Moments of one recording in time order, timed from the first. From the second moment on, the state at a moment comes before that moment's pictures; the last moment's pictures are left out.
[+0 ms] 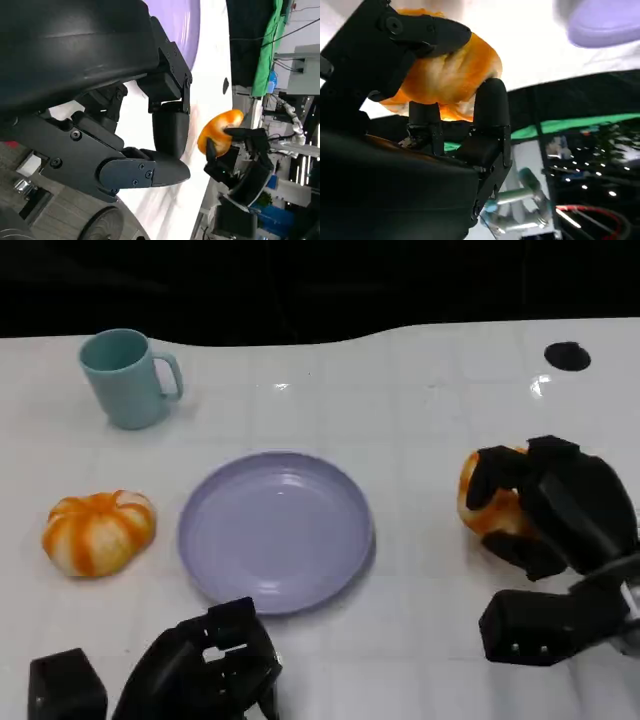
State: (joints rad) left arm 0.05 0.01 -0.01 0.39 -0.29 -0.31 -0.65; right arm -0.52 -0.34 0.43 0.76 -0.79 -0.47 -0.64
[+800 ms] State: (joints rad) left arm 0.06 0.02 -0.01 0.38 -0.29 -0.30 -0.65; right arm -0.55 -0.12 0.47 0.63 -0.75 -0.49 -0.49
